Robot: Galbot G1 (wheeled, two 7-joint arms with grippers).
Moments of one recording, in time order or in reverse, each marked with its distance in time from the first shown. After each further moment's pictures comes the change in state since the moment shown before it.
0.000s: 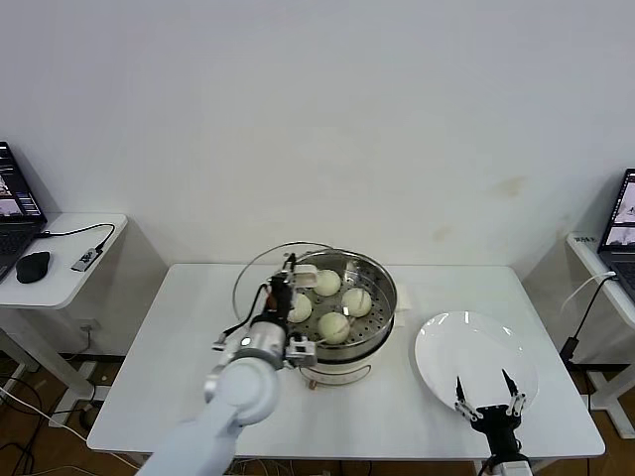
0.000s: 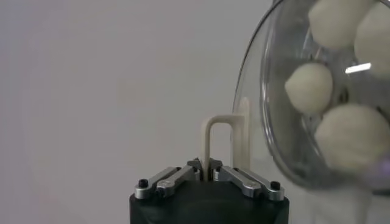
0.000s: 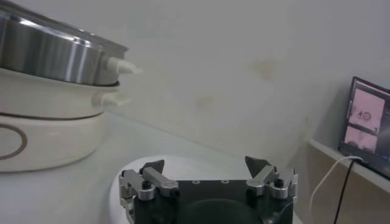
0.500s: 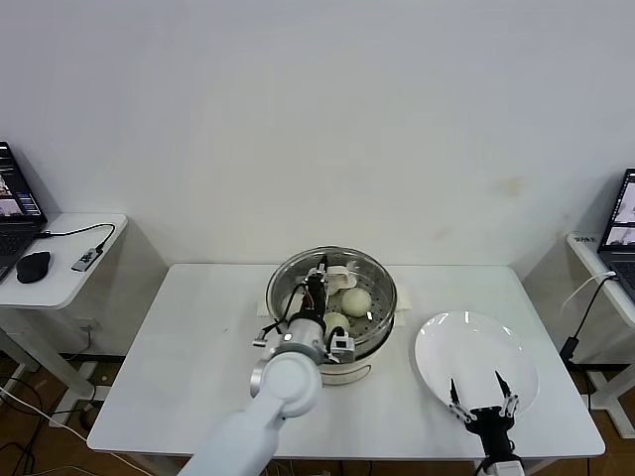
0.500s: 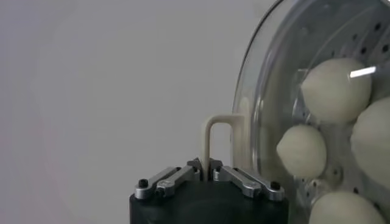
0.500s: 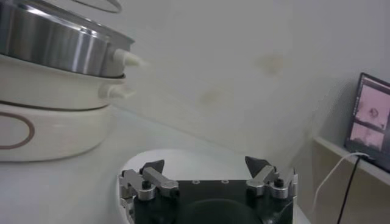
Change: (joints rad) left arm -0.043 -0.155 0.059 0.110 0.099 0.009 0.042; right arm 0.004 0.005 -0.018 -0.016 -0.018 0.000 0.002
